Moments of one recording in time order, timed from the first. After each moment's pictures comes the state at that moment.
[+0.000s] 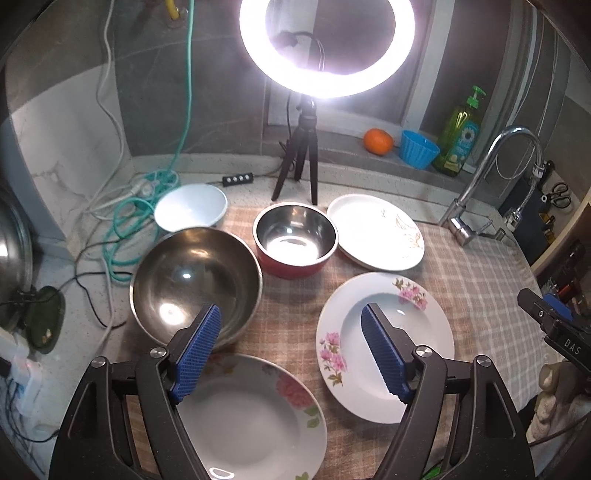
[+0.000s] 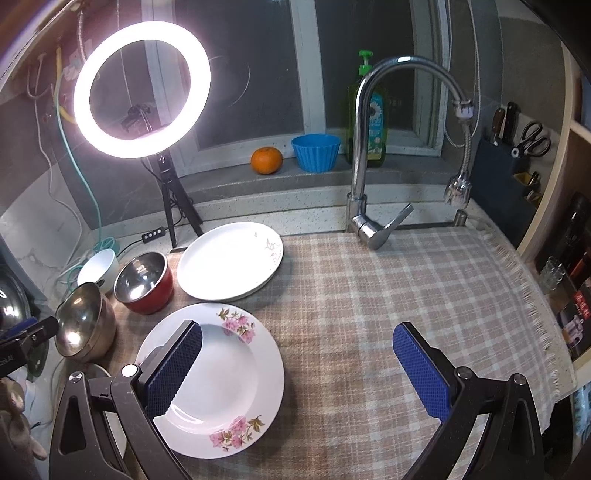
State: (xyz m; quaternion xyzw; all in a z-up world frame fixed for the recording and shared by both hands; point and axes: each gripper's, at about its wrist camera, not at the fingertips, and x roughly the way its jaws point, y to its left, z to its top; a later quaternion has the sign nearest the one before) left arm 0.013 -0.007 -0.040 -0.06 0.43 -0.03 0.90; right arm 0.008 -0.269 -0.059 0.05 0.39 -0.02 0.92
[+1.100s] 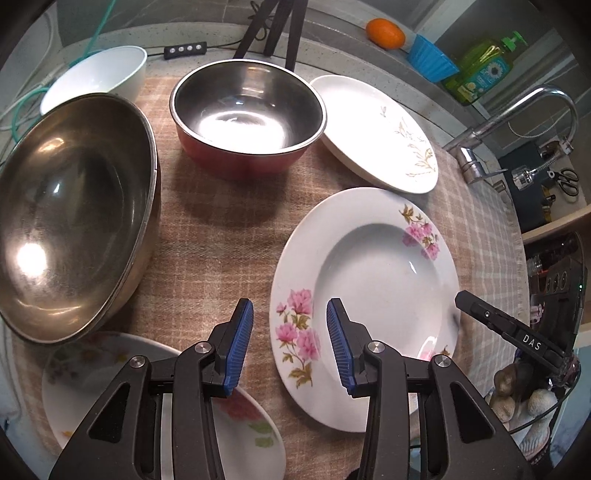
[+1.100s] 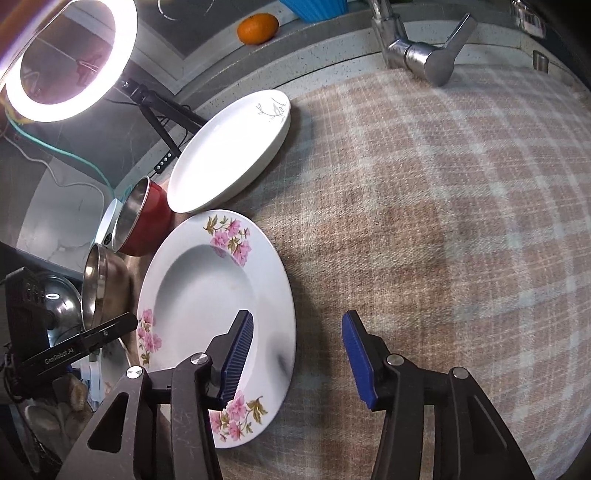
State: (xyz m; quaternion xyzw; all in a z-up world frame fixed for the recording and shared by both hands) left arm 0.074 -0.026 -0.137 -0.12 0.60 -0.10 0.78; right arm 0.073 -0.298 -0.181 0.20 0.56 0.11 0.79
